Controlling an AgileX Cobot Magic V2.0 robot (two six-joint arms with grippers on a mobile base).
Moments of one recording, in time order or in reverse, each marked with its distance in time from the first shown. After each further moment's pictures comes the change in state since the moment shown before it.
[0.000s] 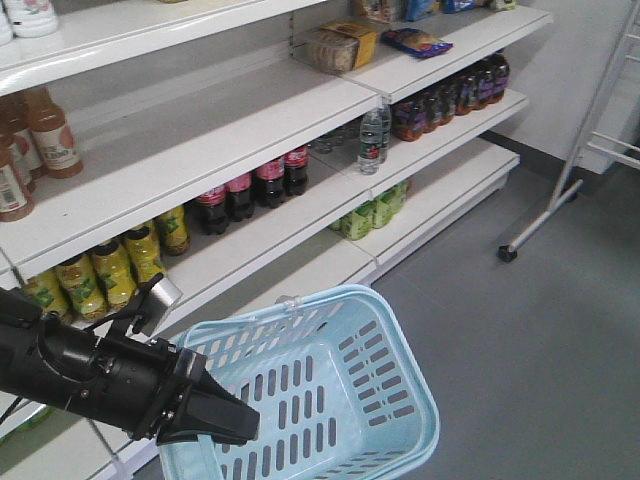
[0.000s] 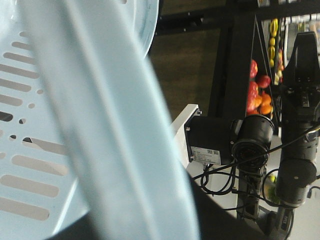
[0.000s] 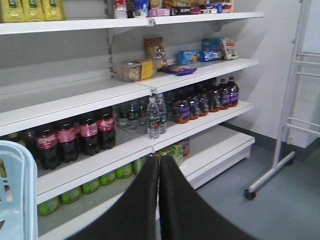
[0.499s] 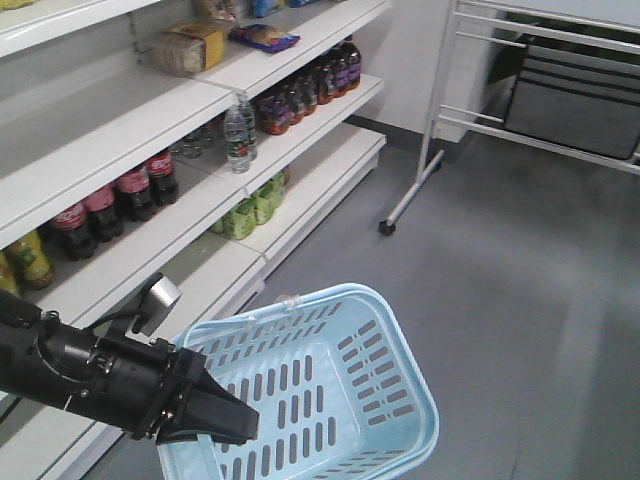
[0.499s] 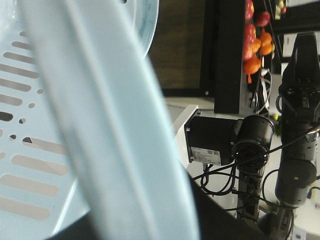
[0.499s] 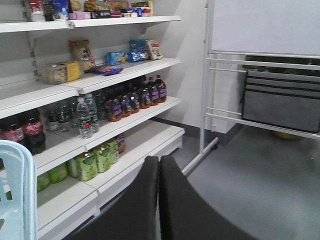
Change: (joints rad) left arm 0.000 0.000 0.000 0.000 0.000 0.000; right arm 0.000 0.000 0.000 0.000 0.000 0.000
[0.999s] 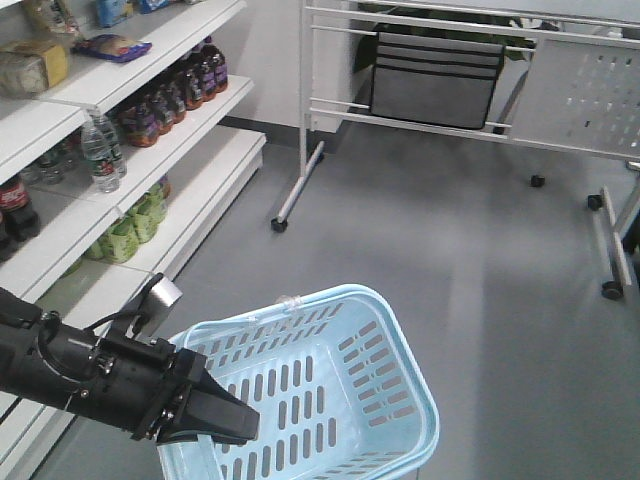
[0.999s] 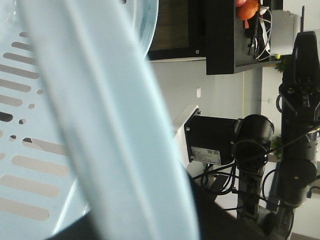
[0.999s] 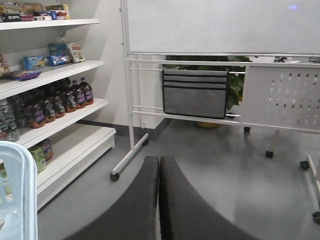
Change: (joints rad) left arm 0.000 0.000 0.000 0.000 0.000 0.000; right arm 0.000 0.000 0.000 0.000 0.000 0.000
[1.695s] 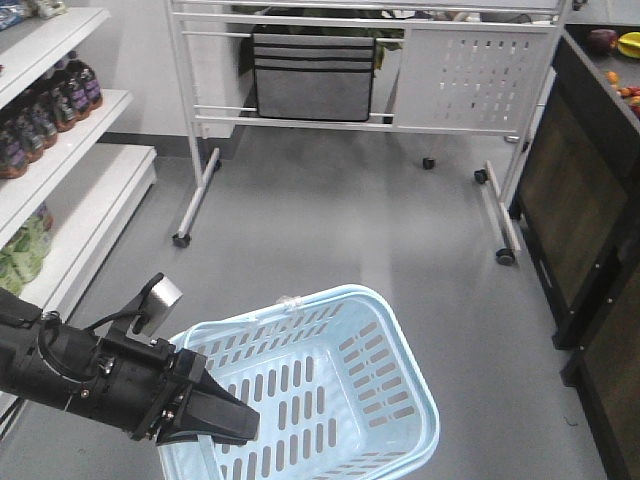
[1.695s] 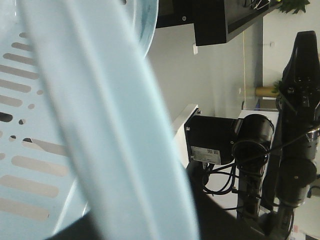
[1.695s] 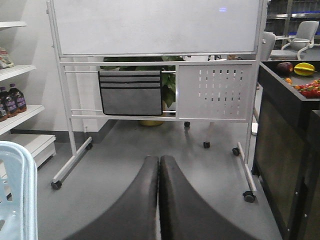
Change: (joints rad) left arm 0.000 0.000 0.000 0.000 0.000 0.000; right arm 0.000 0.000 0.000 0.000 0.000 0.000
